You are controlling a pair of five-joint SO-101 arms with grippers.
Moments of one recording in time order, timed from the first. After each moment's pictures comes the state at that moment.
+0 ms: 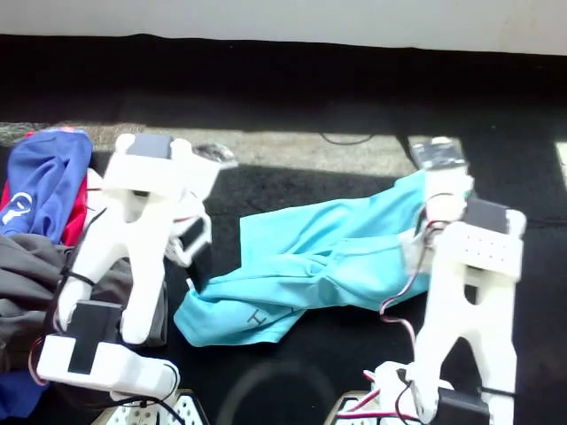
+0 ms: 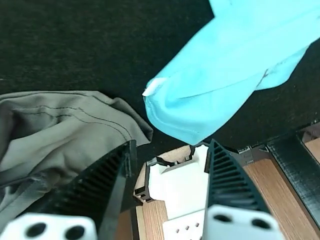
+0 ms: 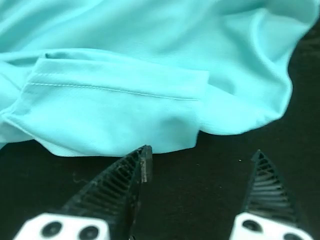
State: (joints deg) left arm -1.5 -0.9 11.4 100.6 -24.1; right arm 7.0 -26.2 33.5 78.7 25.5
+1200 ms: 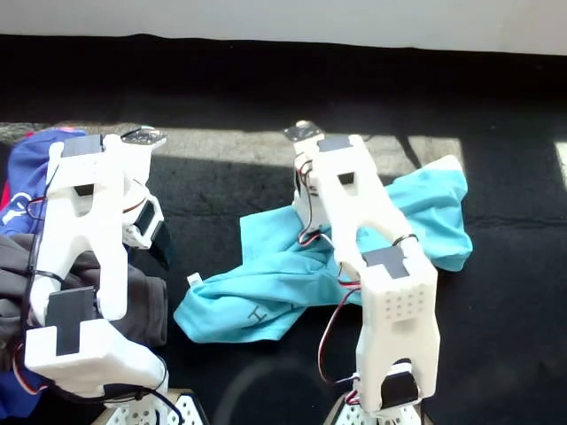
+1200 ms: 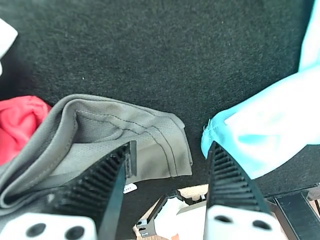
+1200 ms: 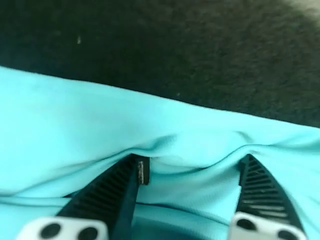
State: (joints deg) left arm -16.9 4.0 12.5 89.8 -24.1; right arm -18.5 35.8 -12.4 75.6 12.0
